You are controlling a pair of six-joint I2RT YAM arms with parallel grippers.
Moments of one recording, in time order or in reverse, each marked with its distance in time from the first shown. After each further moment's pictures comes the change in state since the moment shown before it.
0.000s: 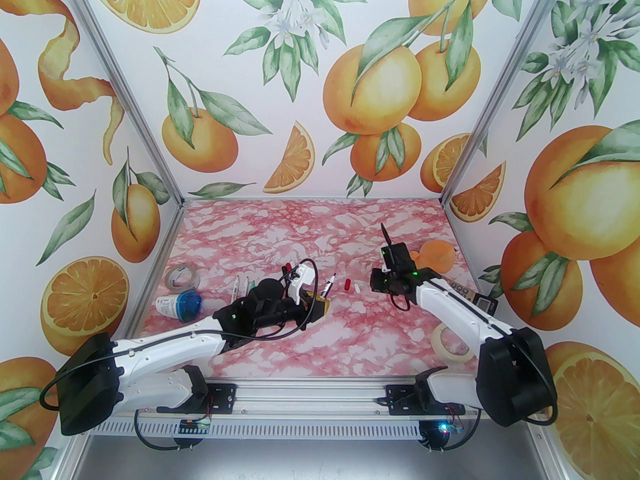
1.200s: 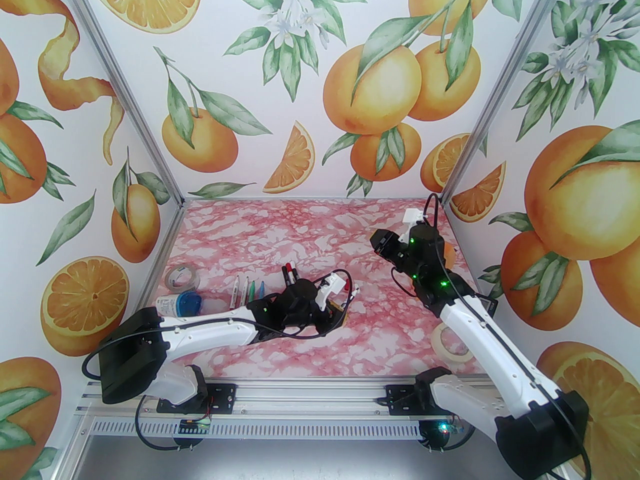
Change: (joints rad) left arm -0.098 0.261 0.145 -0.050 0.019 0.064; right arm -0.024 -0.245 0.115 0.280 -0.139 0.360
